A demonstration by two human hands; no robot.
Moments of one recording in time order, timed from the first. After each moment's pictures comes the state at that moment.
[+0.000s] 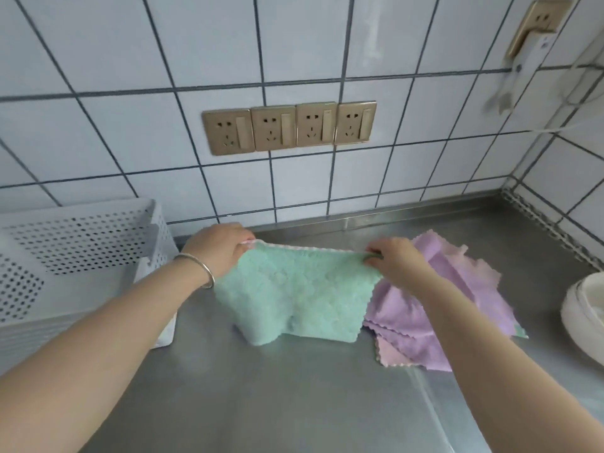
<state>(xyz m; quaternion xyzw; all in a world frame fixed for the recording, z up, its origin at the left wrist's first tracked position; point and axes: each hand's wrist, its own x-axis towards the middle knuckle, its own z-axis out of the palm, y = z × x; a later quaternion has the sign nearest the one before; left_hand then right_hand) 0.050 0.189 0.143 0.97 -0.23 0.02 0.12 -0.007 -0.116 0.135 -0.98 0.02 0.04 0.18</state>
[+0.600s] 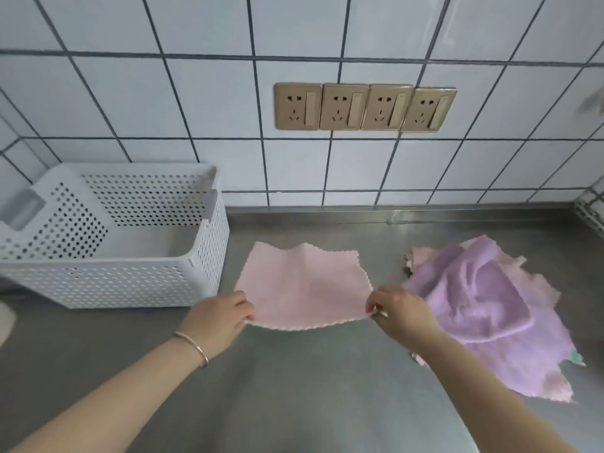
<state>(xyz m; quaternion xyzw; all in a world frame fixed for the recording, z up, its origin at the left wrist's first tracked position) -0.071 0.289 0.052 0.96 -0.27 0.02 0.06 -0.055 -0.050 0.060 -0.98 -0.17 0.00 0.13</state>
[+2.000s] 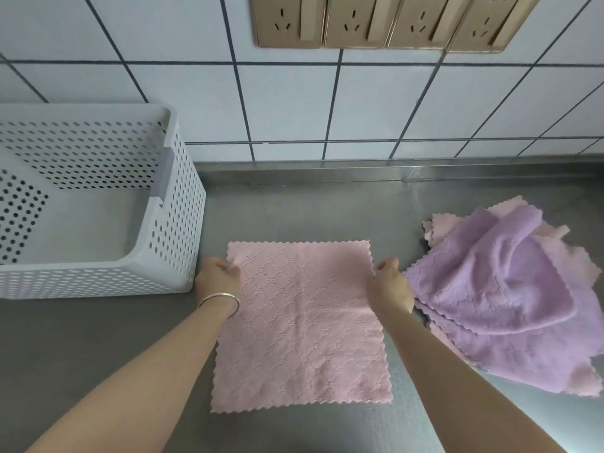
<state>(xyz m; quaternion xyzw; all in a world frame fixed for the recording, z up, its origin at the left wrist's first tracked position) 0.022 0.247 -0.058 0.87 0.35 -0.06 0.33 0.017 -0.018 -0.045 -0.93 0.27 0.14 0.21</state>
